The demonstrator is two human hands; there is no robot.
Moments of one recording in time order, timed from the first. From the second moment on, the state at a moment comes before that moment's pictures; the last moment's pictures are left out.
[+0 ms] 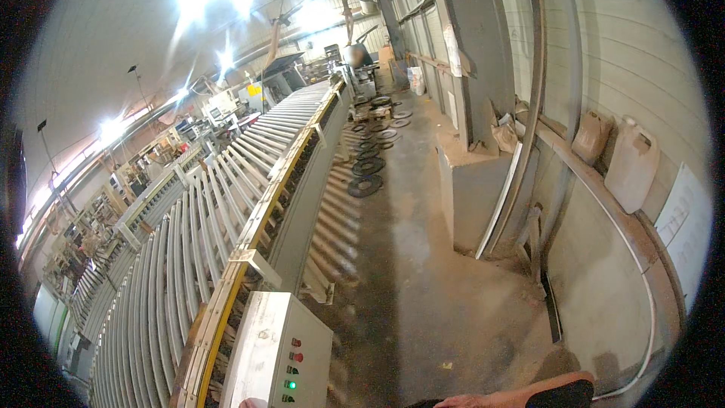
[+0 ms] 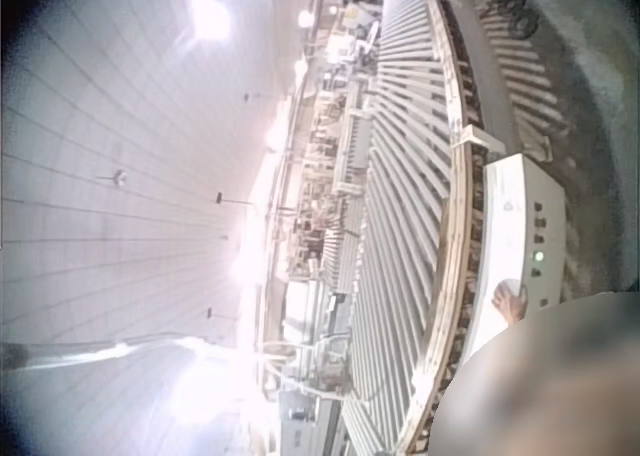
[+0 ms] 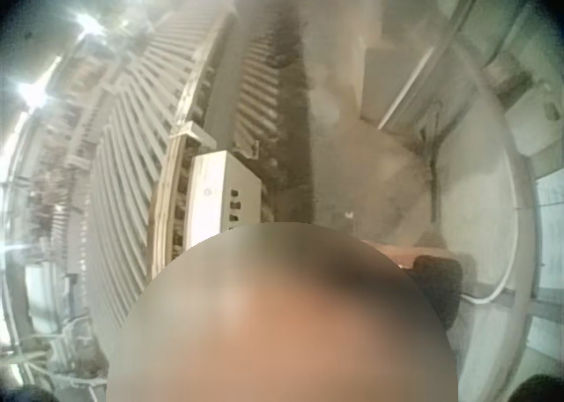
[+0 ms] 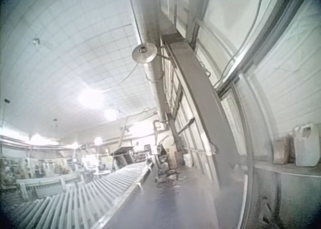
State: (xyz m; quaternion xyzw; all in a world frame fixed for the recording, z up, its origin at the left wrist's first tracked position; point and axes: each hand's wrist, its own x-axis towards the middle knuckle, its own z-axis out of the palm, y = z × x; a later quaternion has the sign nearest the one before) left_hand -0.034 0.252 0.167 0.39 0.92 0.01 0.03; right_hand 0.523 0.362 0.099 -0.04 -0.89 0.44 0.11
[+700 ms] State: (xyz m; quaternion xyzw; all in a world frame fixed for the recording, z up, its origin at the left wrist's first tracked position) left_hand -0.039 0.251 0.163 0.39 0.92 -0.02 0.02; right_hand 0.539 0.357 0.112 -0.08 -0.87 0.47 0.11
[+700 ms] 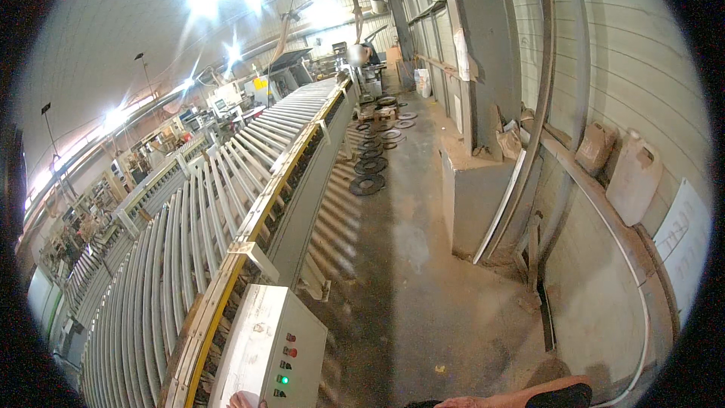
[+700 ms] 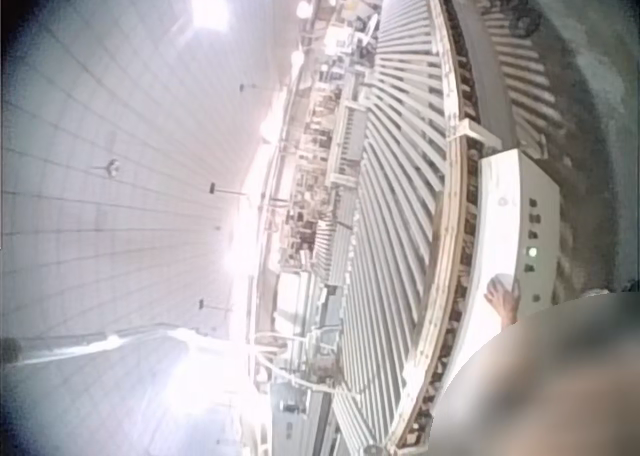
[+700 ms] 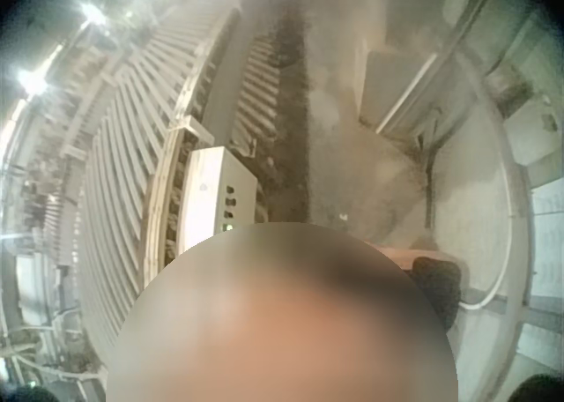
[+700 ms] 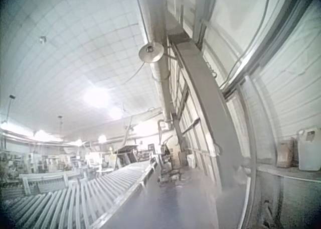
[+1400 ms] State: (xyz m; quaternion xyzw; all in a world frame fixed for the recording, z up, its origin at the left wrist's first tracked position) left_hand -0.033 0.256 0.173 0.39 0.92 -0.01 0.01; right_hand 0.539 0.358 0.063 -0.07 -0.87 0.46 0.15
